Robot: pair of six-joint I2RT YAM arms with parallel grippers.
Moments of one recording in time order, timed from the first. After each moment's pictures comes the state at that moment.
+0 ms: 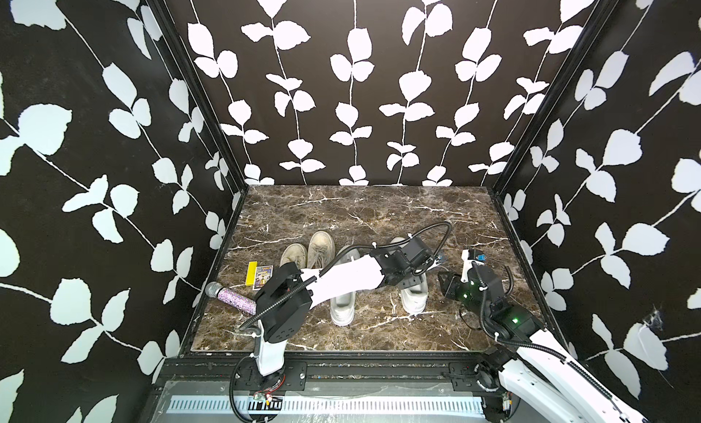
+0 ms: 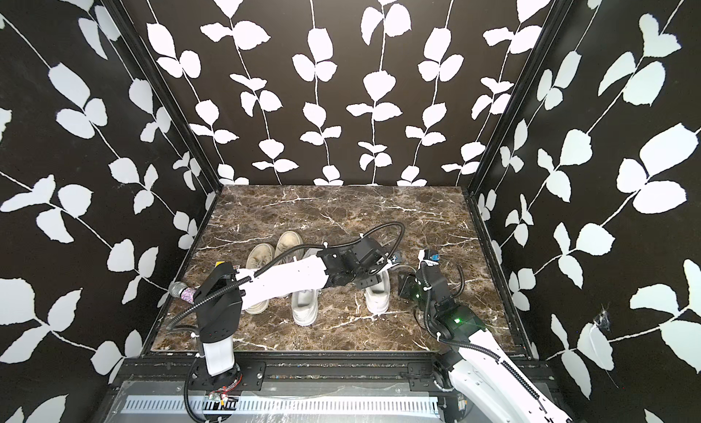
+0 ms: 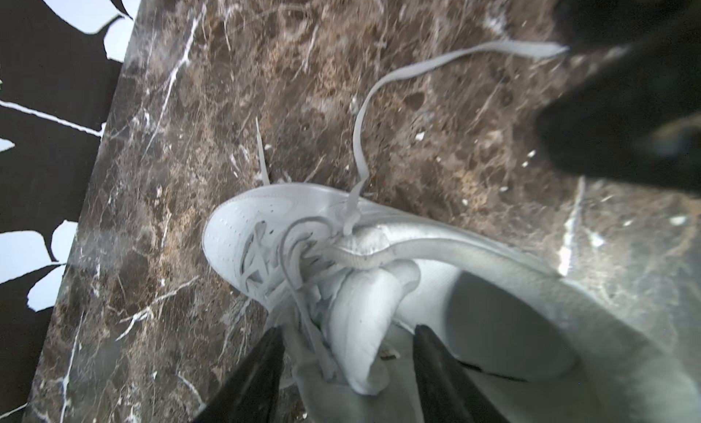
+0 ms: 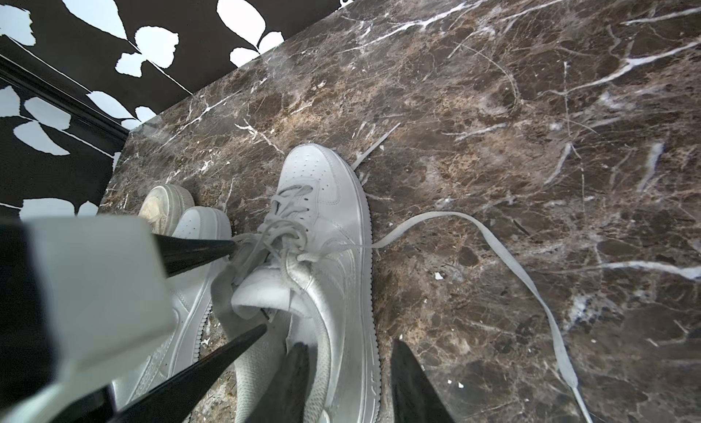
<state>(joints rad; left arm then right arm) -1.12 1.89 1.49 -0.52 -0.23 0.38 0.52 0.64 0.49 -0.44 0.15 0.65</state>
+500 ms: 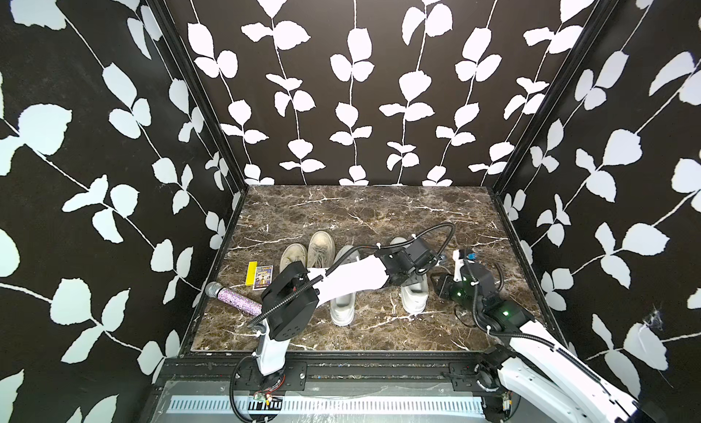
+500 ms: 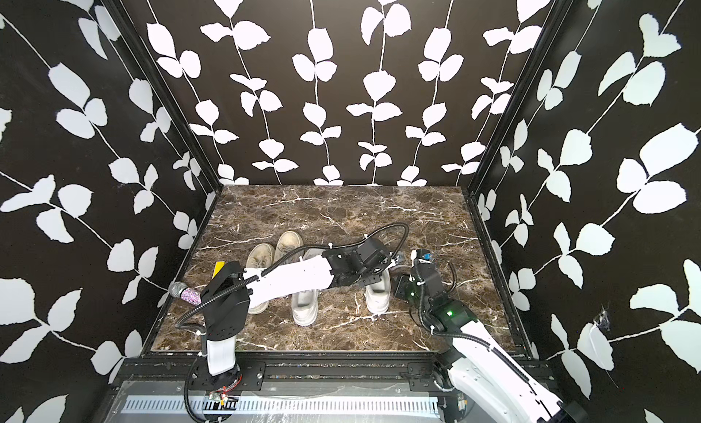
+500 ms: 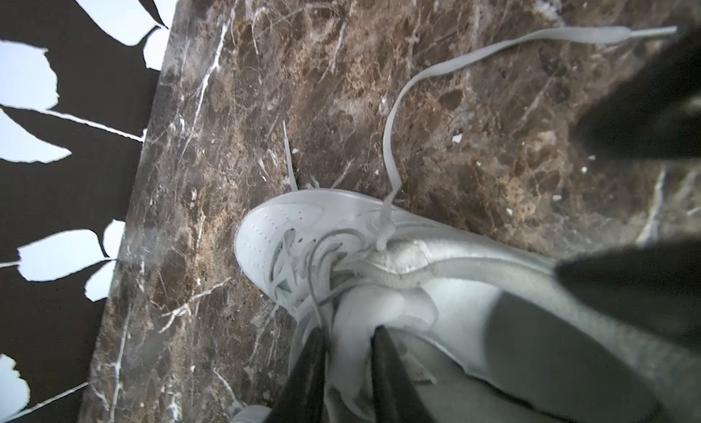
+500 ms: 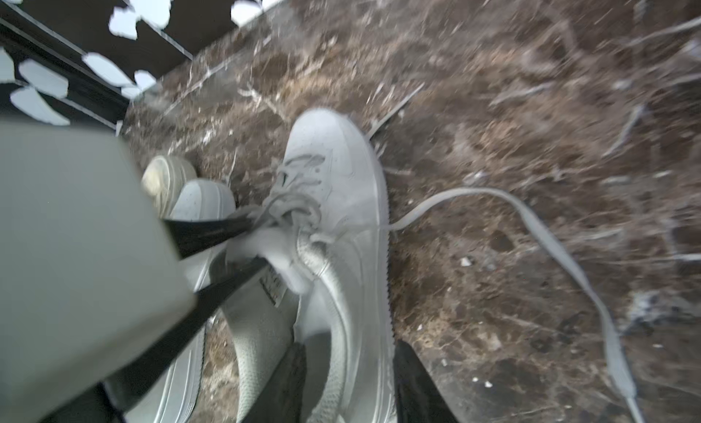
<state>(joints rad) -1.12 1.92 1.53 -0.47 -0.32 0.41 0.52 0.77 0.48 -0.36 0.02 0.66</state>
